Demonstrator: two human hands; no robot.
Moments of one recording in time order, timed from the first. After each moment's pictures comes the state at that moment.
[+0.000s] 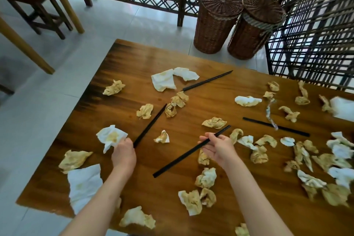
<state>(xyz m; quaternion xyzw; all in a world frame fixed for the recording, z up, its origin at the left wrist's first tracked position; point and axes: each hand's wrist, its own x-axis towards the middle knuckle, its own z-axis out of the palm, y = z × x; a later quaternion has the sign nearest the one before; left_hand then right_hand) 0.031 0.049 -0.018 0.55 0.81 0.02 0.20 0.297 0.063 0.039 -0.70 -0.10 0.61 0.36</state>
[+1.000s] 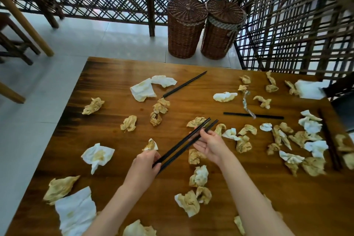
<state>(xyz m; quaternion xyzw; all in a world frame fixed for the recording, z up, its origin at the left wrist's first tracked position) 0.088 0.030 0.037 0.73 0.60 0.10 0.31 0.312 0.054 0.042 -0.59 -0.05 0.67 0.45</state>
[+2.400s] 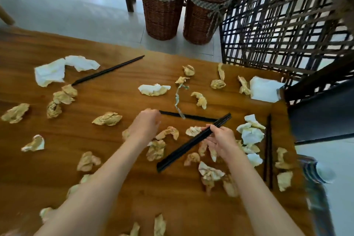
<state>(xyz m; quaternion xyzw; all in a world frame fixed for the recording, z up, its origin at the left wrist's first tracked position) 0.433 0.121 -0.014 0.72 0.64 0.05 0.26 0.649 0.059 0.017 -0.73 -0.06 0.57 0.39</state>
